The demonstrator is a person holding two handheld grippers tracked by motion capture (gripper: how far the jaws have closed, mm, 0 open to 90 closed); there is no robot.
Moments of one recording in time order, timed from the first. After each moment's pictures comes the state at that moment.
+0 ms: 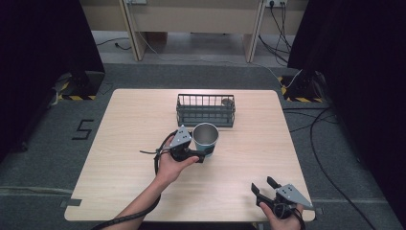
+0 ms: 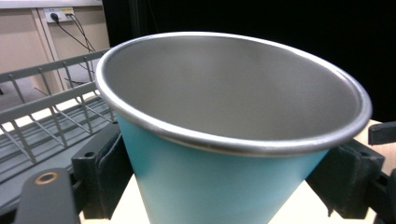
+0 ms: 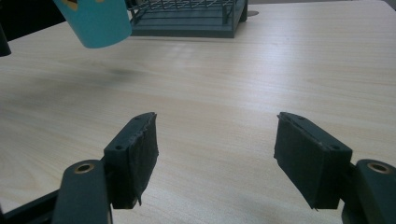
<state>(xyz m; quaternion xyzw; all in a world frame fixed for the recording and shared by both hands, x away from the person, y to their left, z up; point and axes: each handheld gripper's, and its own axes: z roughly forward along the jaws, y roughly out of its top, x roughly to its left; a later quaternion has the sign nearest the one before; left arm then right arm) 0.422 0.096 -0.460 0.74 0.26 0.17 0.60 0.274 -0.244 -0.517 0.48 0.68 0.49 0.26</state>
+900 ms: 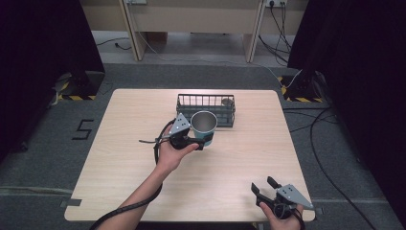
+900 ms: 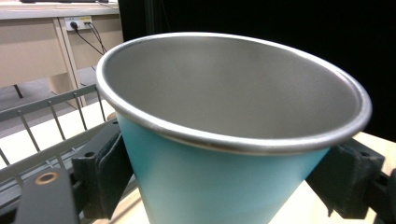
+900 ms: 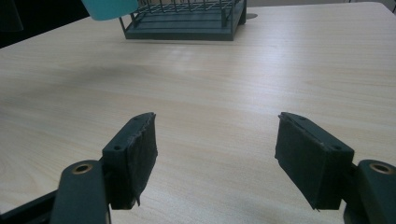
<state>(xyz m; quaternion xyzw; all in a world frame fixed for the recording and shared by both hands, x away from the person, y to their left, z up) 0.450 0.099 -0.438 0.73 0.27 0.18 0.60 0.273 -0.243 -0.516 0.48 0.67 0.50 0.26</state>
